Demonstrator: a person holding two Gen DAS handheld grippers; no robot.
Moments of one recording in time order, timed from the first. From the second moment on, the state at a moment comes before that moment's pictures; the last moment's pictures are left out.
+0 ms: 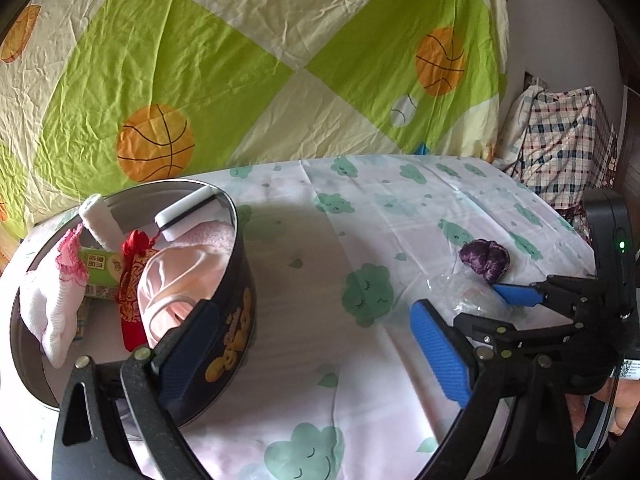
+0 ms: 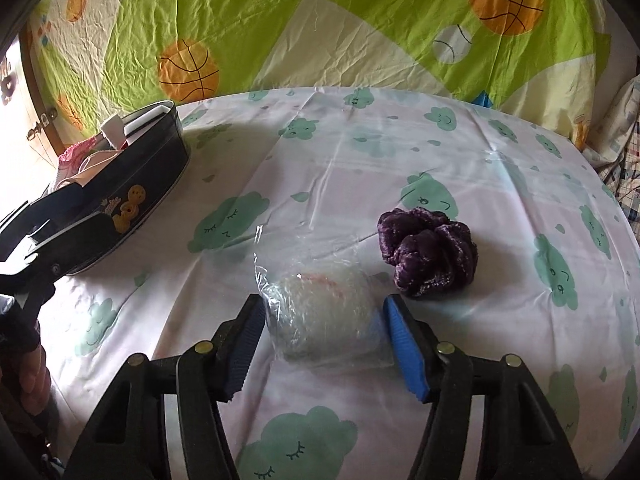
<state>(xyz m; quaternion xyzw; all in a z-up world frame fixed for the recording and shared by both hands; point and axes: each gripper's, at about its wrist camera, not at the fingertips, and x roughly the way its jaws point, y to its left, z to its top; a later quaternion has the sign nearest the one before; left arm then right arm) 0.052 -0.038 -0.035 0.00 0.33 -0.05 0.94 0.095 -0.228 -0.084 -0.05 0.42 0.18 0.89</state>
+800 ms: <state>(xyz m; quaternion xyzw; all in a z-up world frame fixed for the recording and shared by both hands) 0.078 -0.083 -0.025 0.02 0.33 -0.07 0.94 0.086 -0.261 -0.025 -0.06 0.28 0.06 0.96</state>
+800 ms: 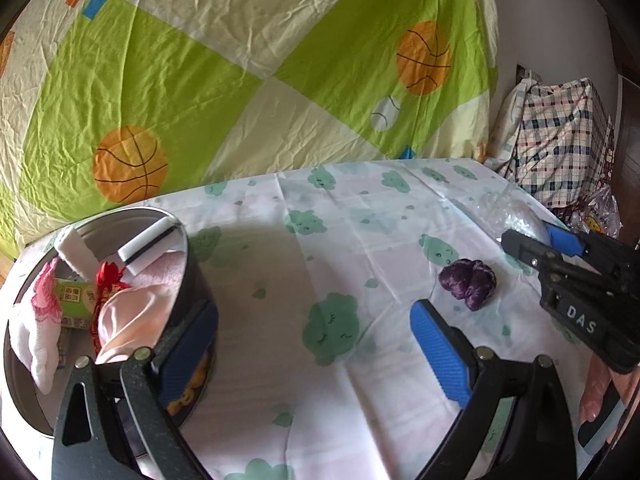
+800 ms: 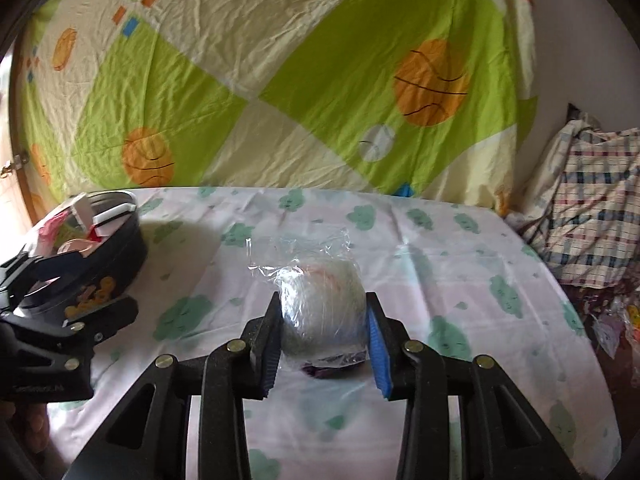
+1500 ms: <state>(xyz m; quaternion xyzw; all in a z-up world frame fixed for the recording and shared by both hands) 0.124 -0.188 -0.052 0.04 0.38 -0.17 0.91 0.118 -0.339 -0.047 0.02 0.31 -0.03 0.95</state>
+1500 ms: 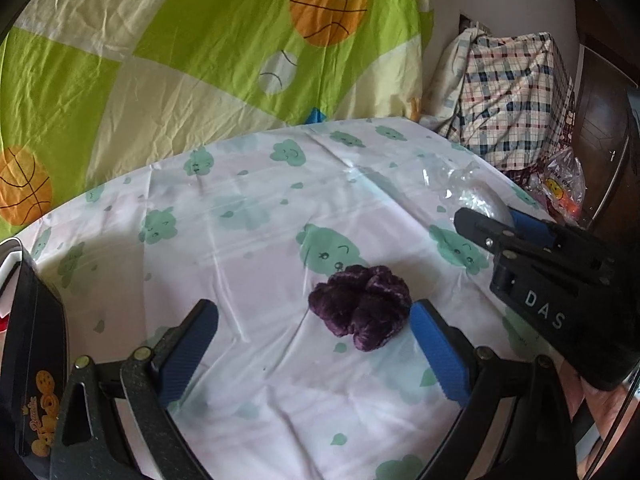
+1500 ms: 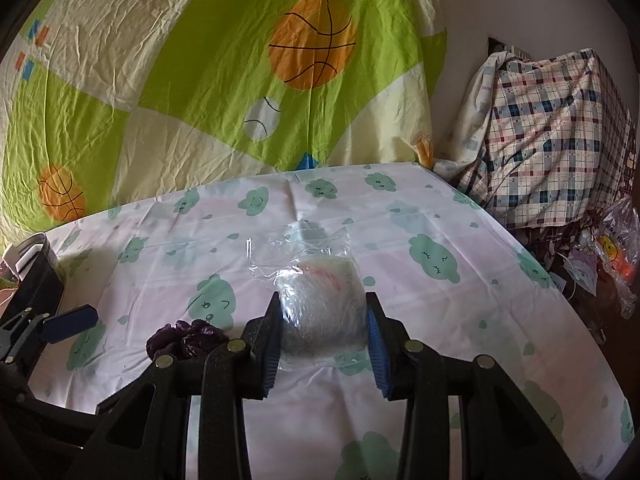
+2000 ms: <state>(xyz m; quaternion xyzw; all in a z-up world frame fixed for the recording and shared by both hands) 0.142 -0.204 -0.071 0.04 0.42 -0.22 0.88 0.120 -0.334 -0.048 0.01 0.31 -0.04 0.95</state>
